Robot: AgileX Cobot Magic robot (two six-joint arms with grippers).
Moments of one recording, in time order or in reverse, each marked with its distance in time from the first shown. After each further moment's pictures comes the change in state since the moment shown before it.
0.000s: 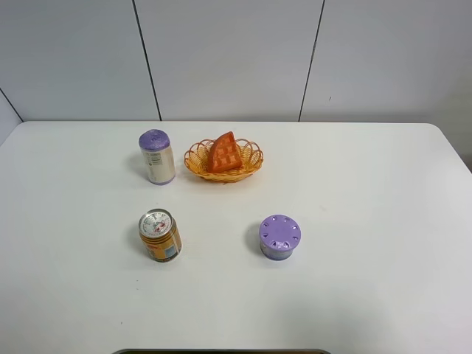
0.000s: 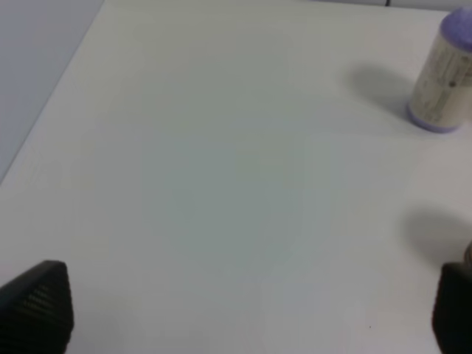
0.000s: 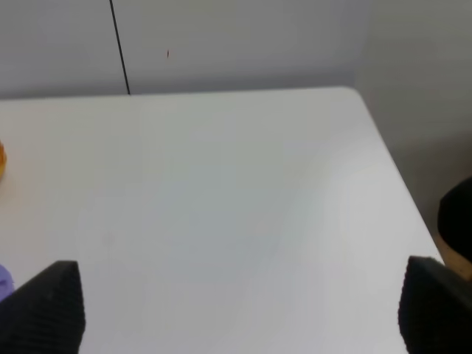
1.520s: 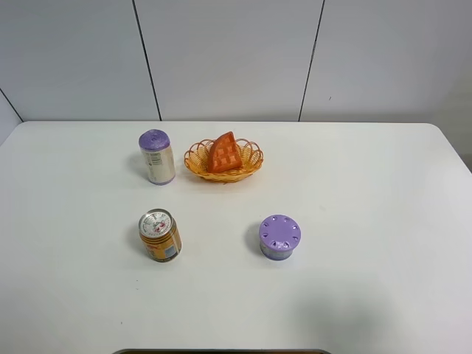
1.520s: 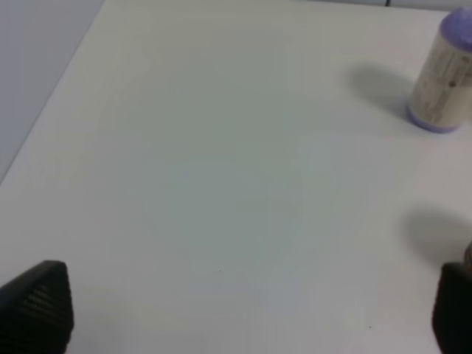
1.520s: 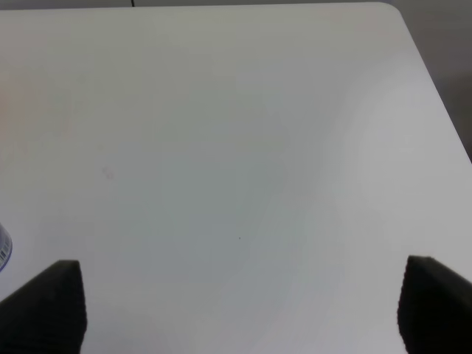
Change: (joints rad) left arm 0.000 0.000 0.000 0.000 0.000 0.000; right arm 0.032 -0.004 0.191 0.003 -0.075 0.015
